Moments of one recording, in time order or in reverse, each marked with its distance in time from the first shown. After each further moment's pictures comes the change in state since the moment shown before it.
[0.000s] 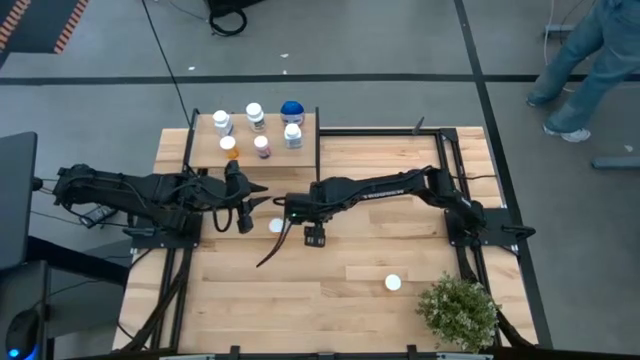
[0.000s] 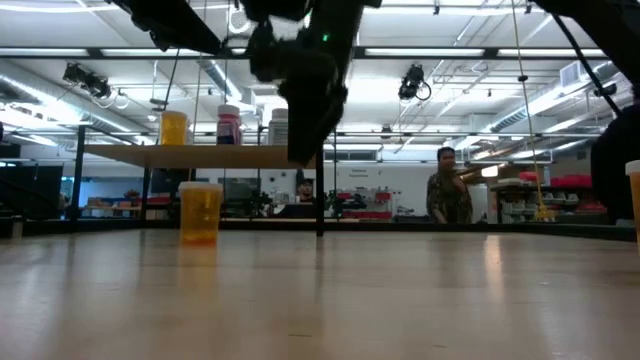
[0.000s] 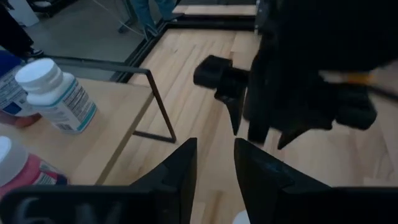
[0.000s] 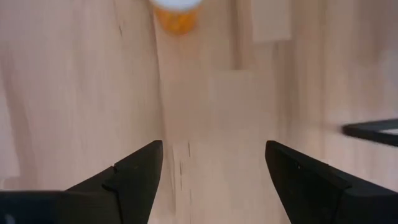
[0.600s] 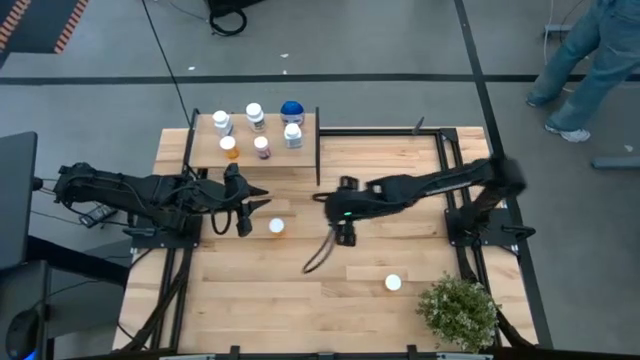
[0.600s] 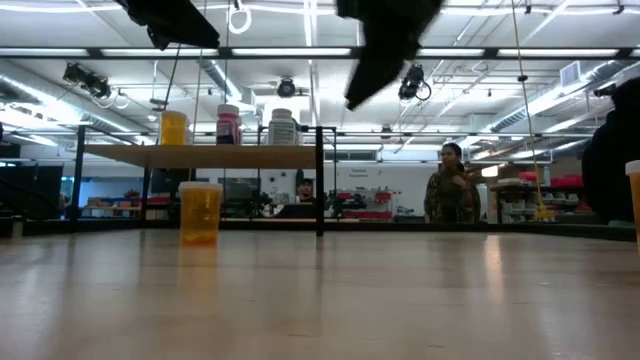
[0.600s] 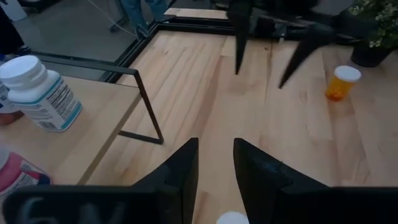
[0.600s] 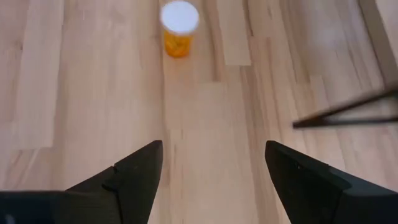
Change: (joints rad) left arm -0.033 -0.005 0.000 0.008 0.003 -0.053; right arm 0.069 -0.542 -0.655 0.437 0.108 -0.027
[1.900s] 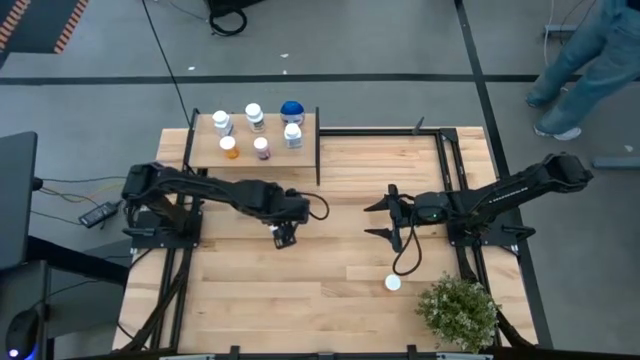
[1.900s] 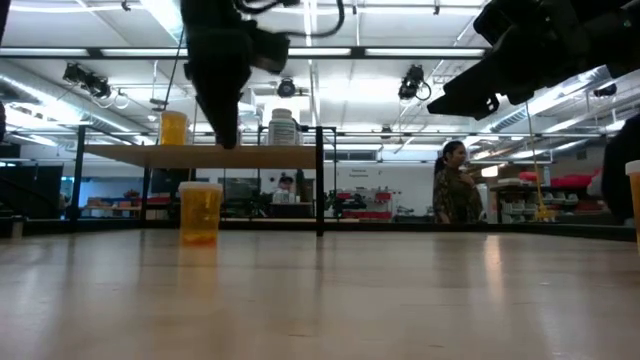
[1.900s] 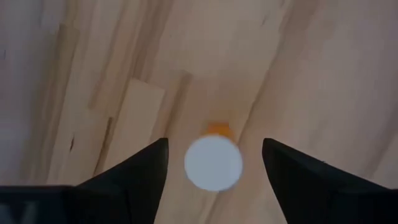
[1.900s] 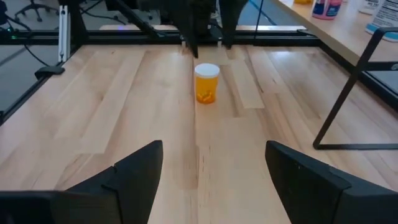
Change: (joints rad) left arm 0.081 0.797 0.523 -0.600 0.236 -0.218; right arm 0.055 -0.646 -0.985 0.955 -0.047 -0.053
